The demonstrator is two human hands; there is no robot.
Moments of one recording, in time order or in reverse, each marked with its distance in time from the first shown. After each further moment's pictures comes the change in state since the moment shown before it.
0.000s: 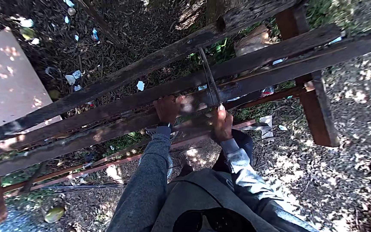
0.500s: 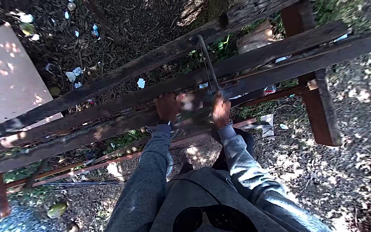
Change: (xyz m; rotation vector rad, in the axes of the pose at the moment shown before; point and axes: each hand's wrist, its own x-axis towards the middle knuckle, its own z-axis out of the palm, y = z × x) left_hand -0.003 0.000 -0.001 0.018 -0.018 0.001; right_hand 0.033 -0.022 0.014 -0.068 -0.040 0.219
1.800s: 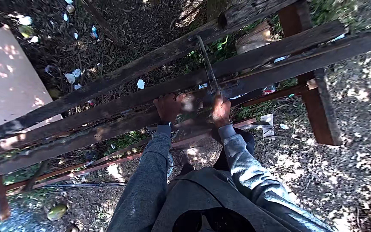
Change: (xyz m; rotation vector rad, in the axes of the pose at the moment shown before) left_hand 0.000 0.001 0.000 -0.008 0.022 0.005; right_hand -0.002 -0.003 0.001 -0.003 0.008 0.022
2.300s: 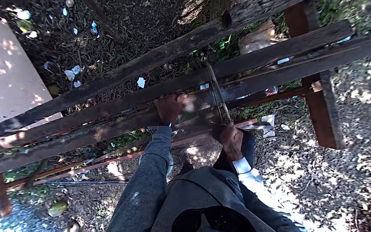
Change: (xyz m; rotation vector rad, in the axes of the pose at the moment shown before) left_hand 0.003 -0.001 0.001 0.010 -0.001 -0.002; right_hand -0.070 0.043 -0.040 0.093 0.003 -0.229
